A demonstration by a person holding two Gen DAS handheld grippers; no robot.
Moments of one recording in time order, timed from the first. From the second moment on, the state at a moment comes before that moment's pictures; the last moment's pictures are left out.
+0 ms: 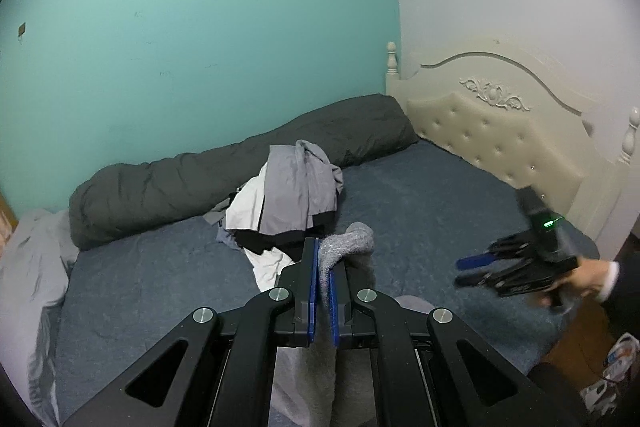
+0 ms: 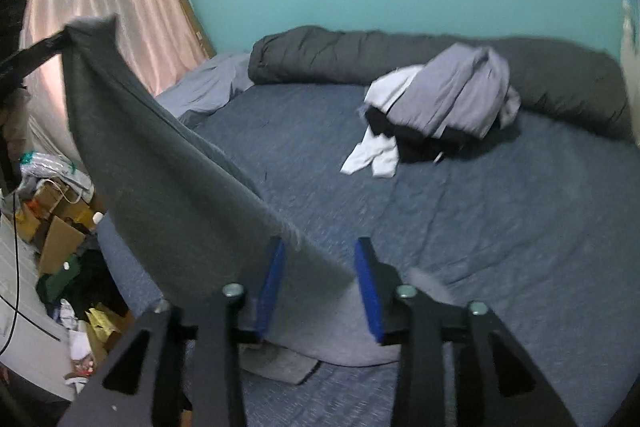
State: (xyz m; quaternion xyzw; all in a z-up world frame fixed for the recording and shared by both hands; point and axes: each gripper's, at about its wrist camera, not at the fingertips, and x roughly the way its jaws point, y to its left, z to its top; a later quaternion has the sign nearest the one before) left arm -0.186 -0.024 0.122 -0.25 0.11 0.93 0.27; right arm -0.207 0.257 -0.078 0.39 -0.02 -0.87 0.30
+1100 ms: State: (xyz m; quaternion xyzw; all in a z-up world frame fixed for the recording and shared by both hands) left arm -0.205 -0.066 -0.035 -0.36 0.11 0.88 0.29; right arm -0.308 0.120 -0.348 0.56 0.13 -0.76 0.29
